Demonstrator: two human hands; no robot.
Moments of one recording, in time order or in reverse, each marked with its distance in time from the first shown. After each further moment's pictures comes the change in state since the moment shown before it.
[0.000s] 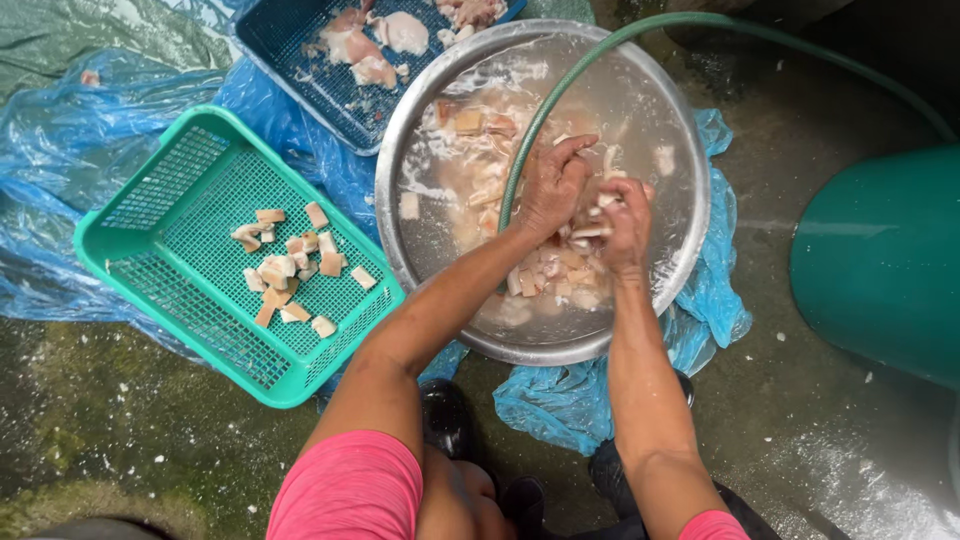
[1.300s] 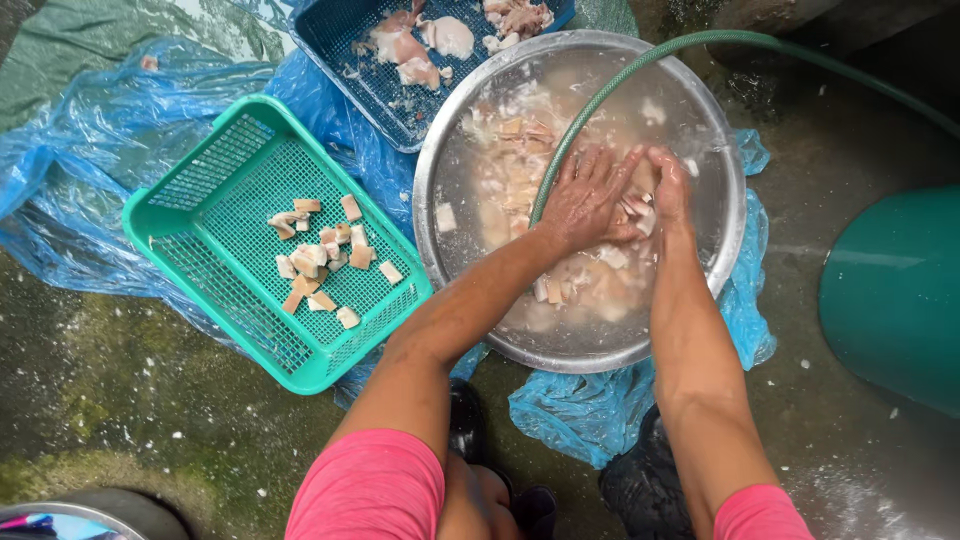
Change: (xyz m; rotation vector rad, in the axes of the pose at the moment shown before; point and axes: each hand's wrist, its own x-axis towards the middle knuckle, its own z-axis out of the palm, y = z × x) left_hand -0.002 0.023 -0.014 1.111 -0.409 0.264; right_hand 0.136 0.068 -0.017 0.134 -0.072 0.103
